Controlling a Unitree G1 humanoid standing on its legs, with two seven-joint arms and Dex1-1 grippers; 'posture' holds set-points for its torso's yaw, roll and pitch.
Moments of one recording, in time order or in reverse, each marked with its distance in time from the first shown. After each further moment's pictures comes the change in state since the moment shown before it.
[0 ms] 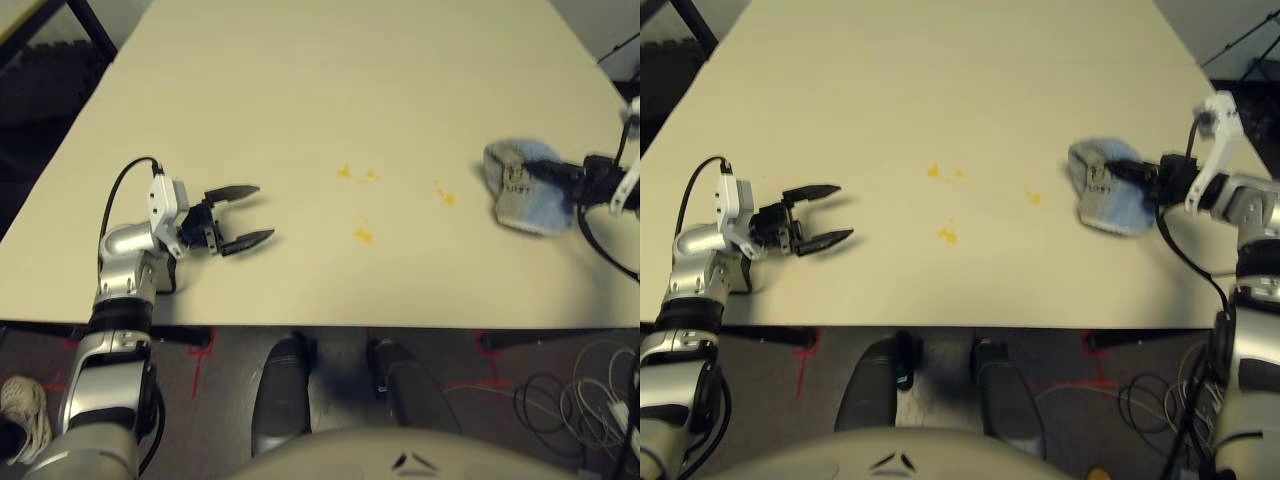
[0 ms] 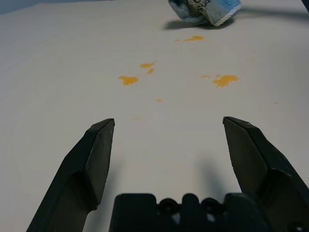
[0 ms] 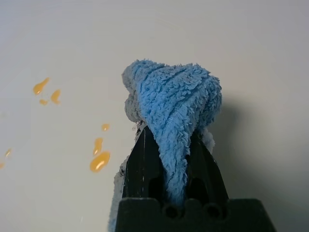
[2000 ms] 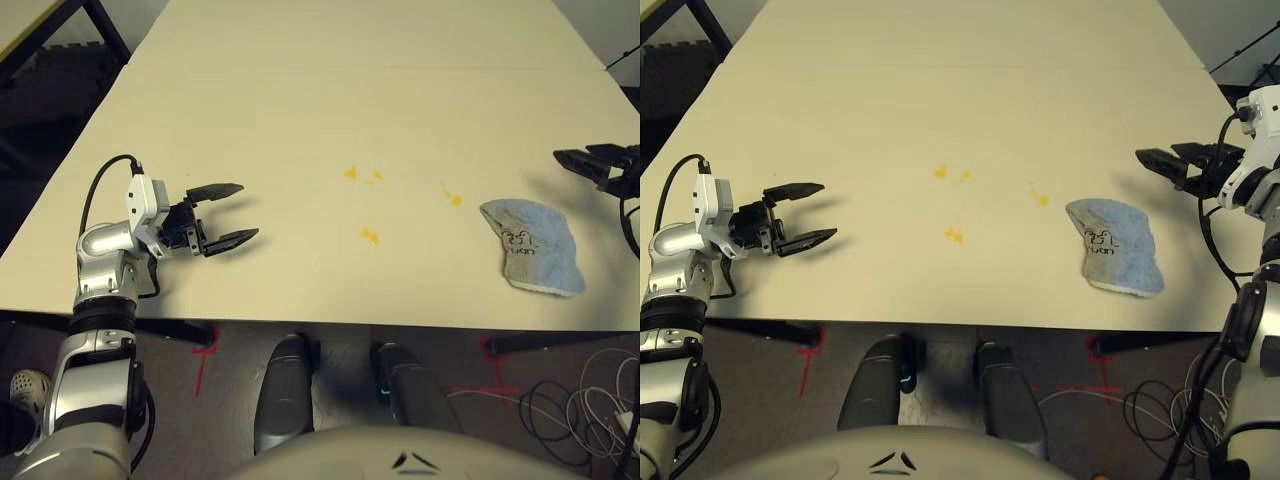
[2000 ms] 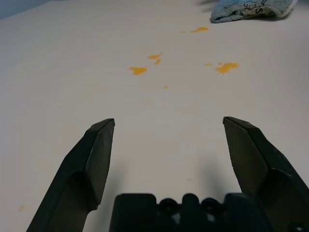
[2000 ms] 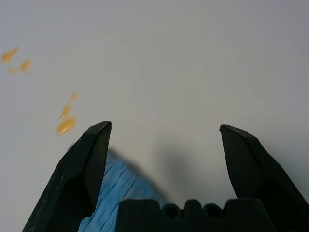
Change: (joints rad) left arm -0.004 0.046 0.036 0.044 0.001 -0.030 -0.051; right arm -0.004 -0.179 0.035 0.211 -0.118 -0.210 0.211
